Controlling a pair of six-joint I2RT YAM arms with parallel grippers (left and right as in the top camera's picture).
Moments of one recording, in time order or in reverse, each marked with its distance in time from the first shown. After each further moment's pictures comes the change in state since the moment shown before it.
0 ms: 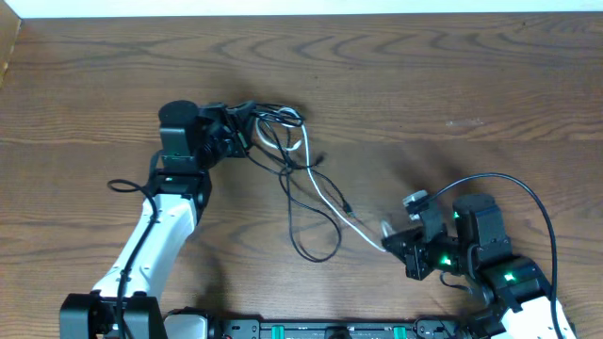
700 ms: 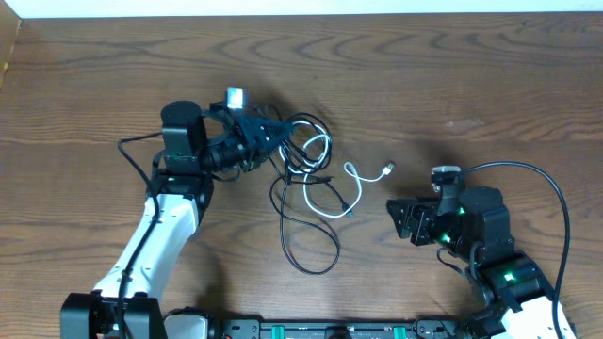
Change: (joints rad) left arm -0.019 0.000 0.000 -0.002 0.559 0.835; right arm 0.000 0.000 -0.001 0.248 0.305 0.271
